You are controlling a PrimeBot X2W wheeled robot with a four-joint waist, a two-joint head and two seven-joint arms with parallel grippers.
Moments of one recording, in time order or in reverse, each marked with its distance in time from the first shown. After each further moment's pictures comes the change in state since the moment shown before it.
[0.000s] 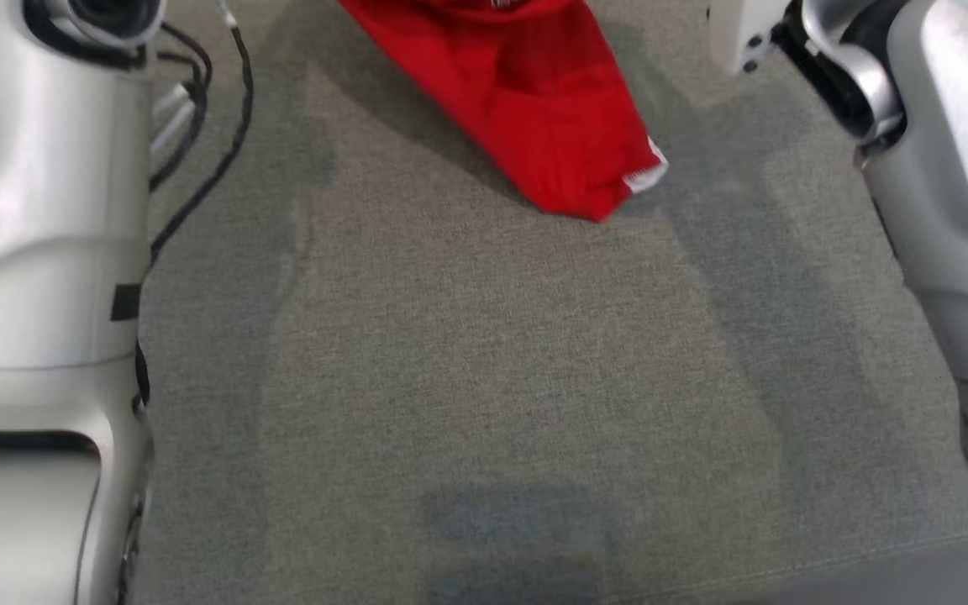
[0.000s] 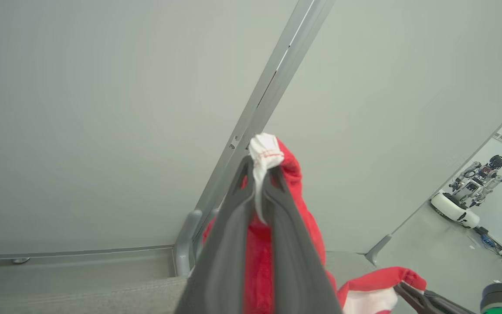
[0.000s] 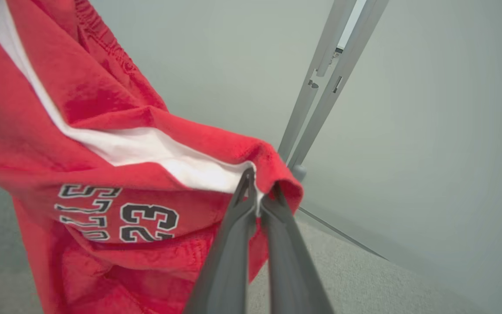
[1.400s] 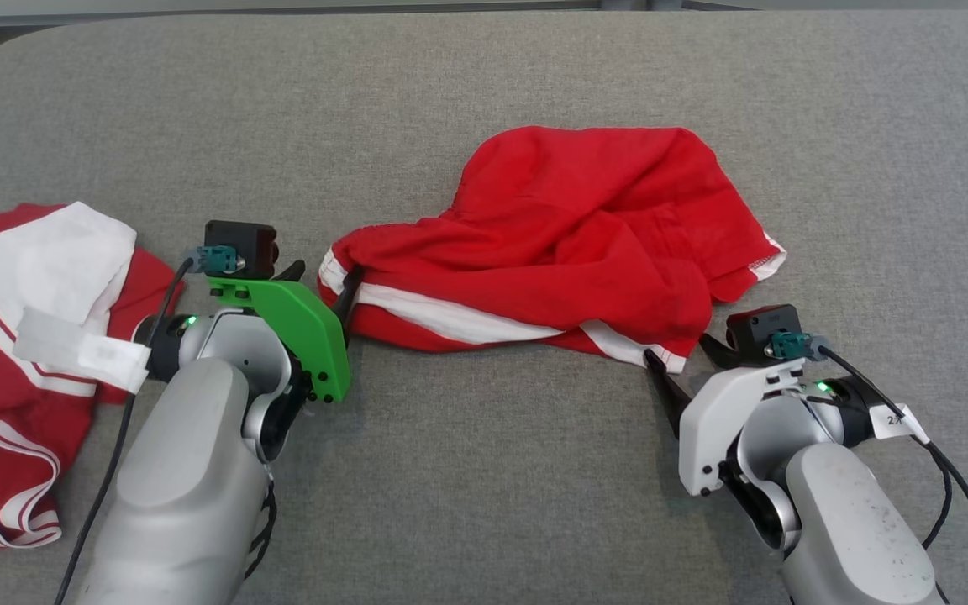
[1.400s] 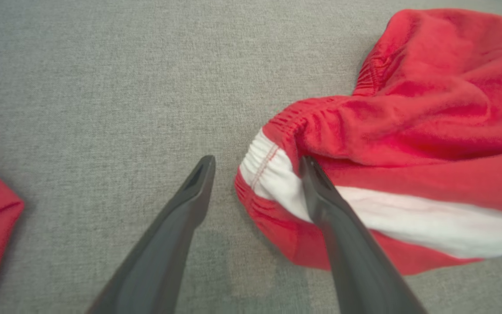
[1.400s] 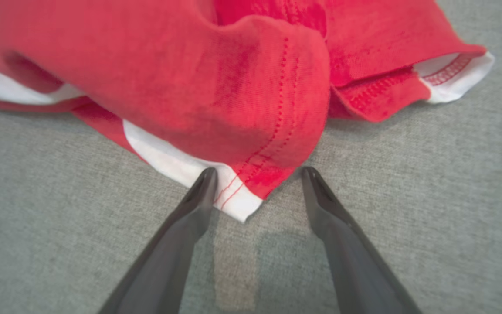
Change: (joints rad) left arm 0.572 0.034 -0.162 0.182 0.281 -0.033 0.012; right arm 0.774 0.185 -0.215 0.034 -0.141 0.000 -0.087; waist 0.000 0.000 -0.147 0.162
